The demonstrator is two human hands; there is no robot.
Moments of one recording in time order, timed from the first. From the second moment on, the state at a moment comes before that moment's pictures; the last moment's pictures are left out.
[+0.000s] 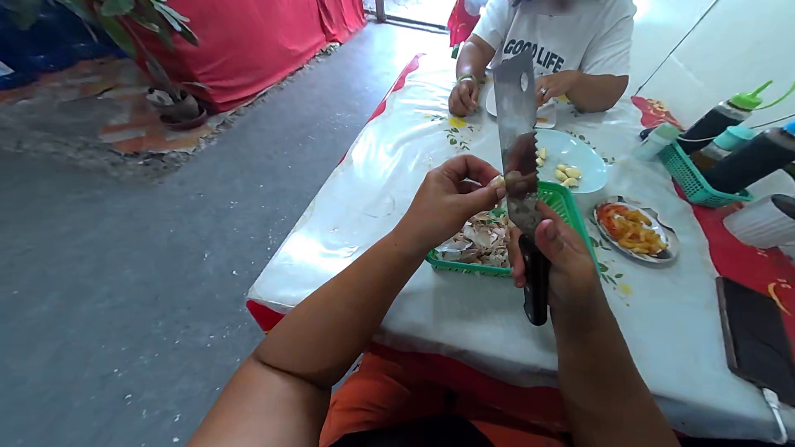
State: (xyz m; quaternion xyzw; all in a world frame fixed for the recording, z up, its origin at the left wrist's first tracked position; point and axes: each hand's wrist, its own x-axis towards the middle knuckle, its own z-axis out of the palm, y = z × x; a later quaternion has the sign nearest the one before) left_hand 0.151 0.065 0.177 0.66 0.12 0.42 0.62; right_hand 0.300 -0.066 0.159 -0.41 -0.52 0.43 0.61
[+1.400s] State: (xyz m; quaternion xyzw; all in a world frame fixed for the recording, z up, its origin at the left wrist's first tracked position) left_hand 0.151 0.065 0.181 0.69 0.19 0.39 0.57; right_hand 0.301 -0.066 0.158 -0.43 -0.51 0.42 0.61
